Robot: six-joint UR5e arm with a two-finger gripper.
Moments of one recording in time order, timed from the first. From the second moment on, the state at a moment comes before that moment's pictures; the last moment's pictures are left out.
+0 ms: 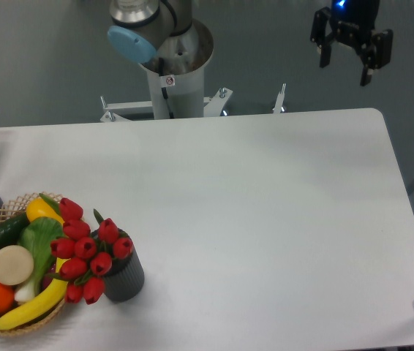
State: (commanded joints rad) arm 3.07 -1.46 -1.74 -1.27 1.33 1.93
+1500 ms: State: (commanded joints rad) arm 3.03 -1.47 -1.85 -1.19 0.97 1.59
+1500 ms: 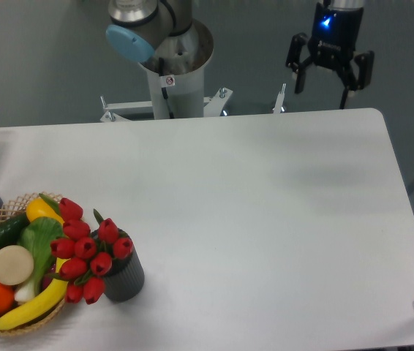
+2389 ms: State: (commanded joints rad) arm 2.85 -1.54 -1.94 -0.99 0.78 1.39
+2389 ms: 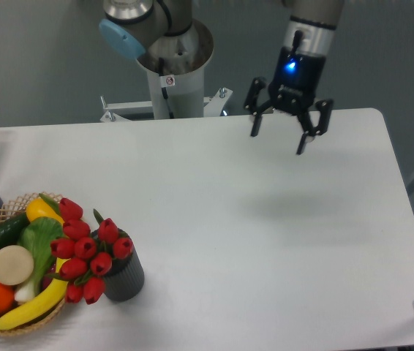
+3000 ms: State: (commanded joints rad) arm 2.70 -1.64 -1.95 -0.87 0.60 1.39
